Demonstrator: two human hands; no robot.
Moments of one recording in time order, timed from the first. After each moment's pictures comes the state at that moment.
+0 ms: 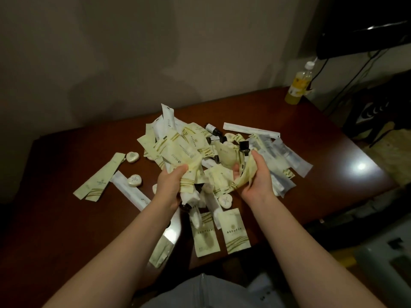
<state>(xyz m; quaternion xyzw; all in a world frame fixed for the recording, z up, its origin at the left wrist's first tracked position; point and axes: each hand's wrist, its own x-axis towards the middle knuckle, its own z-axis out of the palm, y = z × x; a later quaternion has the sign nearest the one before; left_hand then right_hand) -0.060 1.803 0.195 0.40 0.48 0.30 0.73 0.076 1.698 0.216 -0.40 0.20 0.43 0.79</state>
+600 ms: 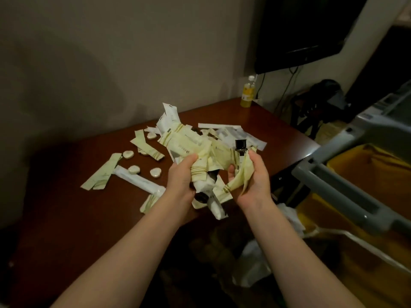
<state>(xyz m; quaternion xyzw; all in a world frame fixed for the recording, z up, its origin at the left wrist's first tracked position) -0.151 1.670 0.262 0.34 0.35 0.26 0.83 -0.100 1.547 0.302 -0.38 0.17 0.33 0.85</state>
